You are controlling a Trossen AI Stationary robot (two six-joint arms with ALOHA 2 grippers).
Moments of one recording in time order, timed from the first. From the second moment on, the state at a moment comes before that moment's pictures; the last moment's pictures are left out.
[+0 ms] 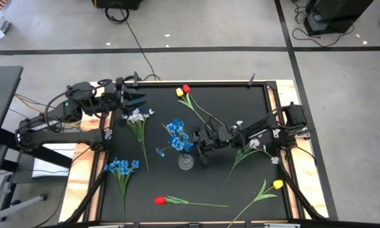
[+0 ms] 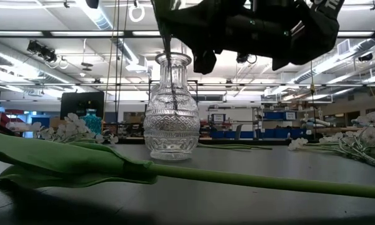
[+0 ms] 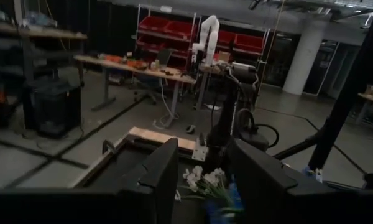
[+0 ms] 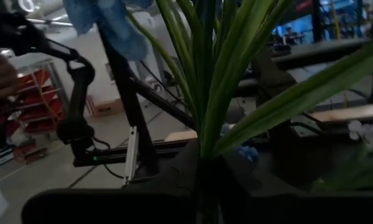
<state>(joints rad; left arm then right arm) 0.28 0.67 0.91 -0.20 0.09 -0.20 0.10 1.86 0.82 1.14 -0.13 0.28</state>
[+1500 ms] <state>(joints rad) 0.28 0.60 0.91 -0.47 0.11 -0.17 0.10 1.62 0.82 1.08 0.10 0.44</state>
